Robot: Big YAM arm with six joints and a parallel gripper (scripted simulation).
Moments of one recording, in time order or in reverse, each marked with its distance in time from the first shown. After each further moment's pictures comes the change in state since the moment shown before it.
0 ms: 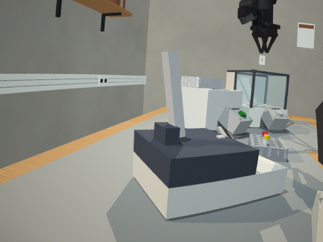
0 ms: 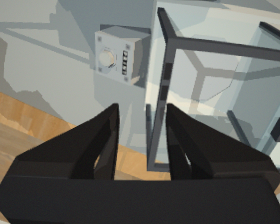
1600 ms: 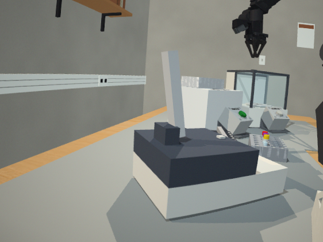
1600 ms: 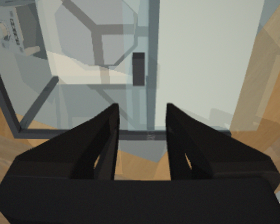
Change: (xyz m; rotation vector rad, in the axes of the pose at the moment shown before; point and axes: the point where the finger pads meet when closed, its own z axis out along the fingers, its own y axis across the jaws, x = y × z) arm 0.072 -0.155 0.004 -0.002 -0.011 0.089
